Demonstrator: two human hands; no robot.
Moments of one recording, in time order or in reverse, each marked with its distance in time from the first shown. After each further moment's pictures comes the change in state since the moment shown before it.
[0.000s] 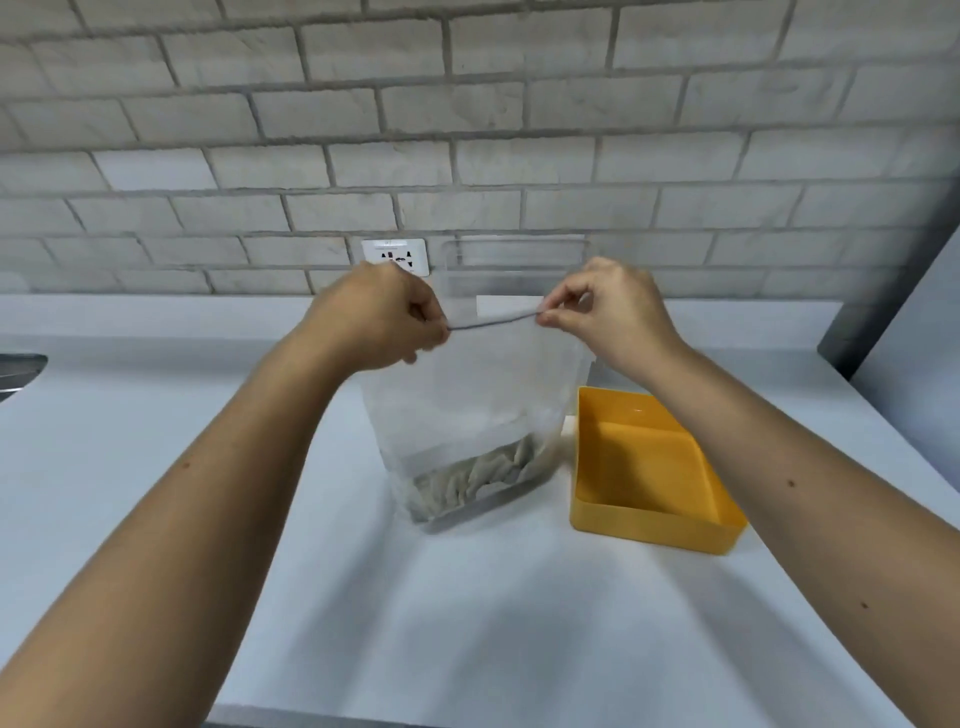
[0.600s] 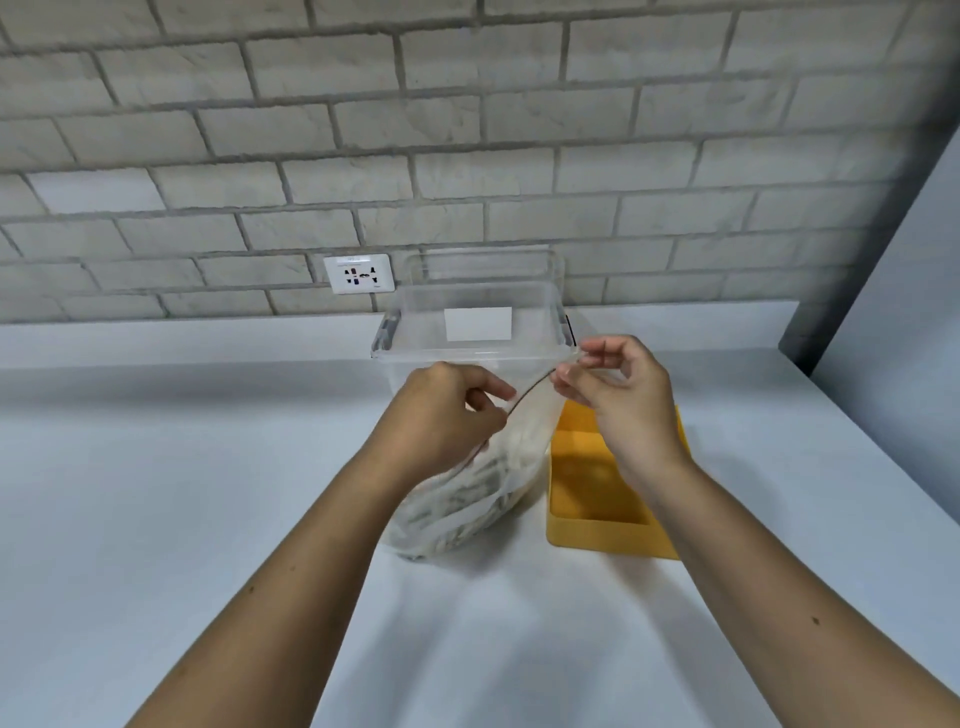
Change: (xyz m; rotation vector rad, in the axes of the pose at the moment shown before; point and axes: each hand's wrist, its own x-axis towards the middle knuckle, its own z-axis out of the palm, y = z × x) left_hand -0.020 0.048 0.077 -0.421 -0.106 0.015; right_hand -0.068 0.017 0.013 0.886 0.315 0.521
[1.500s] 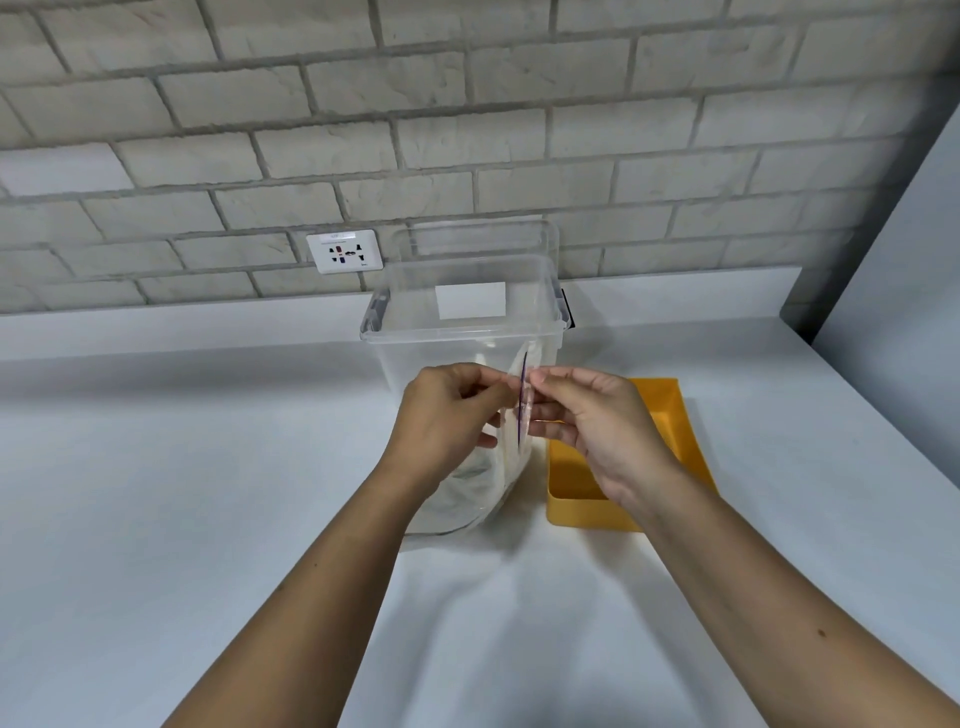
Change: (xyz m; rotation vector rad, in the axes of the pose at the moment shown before) left_hand 0.007 -0.017 0.034 -0.487 0.074 -0.129; right_hand -0.023 0.009 0.011 0.159 -0.177 0.349
